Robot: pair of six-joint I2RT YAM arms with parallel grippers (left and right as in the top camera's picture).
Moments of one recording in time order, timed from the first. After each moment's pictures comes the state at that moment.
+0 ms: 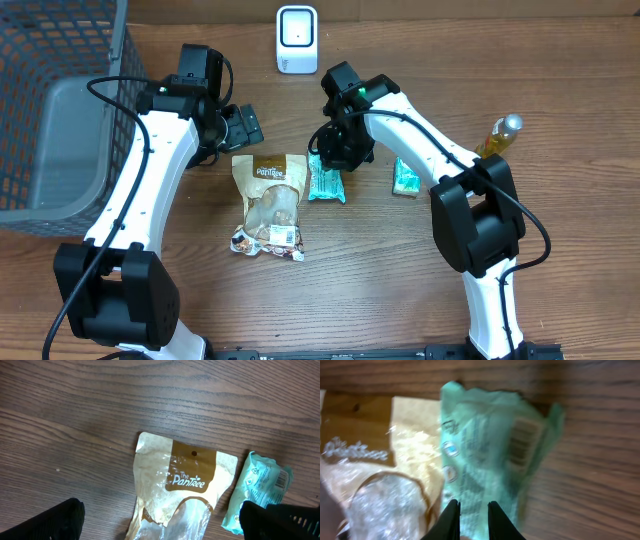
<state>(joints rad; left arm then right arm) -0.13 1.76 1.52 -1.04 0.02 -0.49 0.51 2.23 1.83 -1.07 -0.33 0.41</state>
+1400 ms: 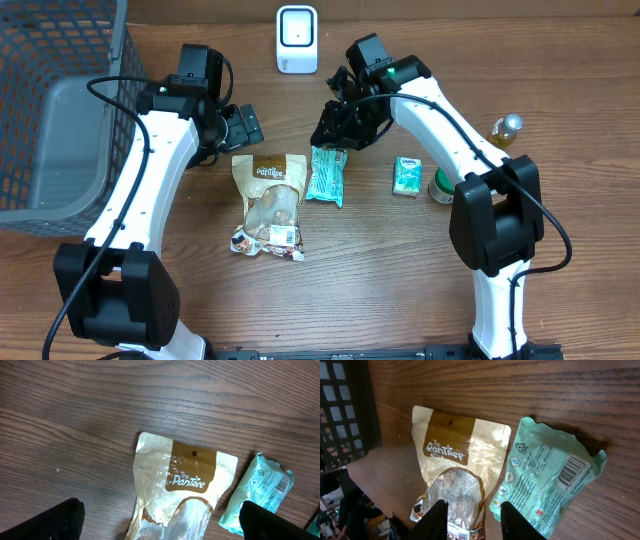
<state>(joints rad) -0.13 1.76 1.52 -1.04 0.02 -0.49 0.41 2.19 1.88 -1.01 -0.58 0.34</state>
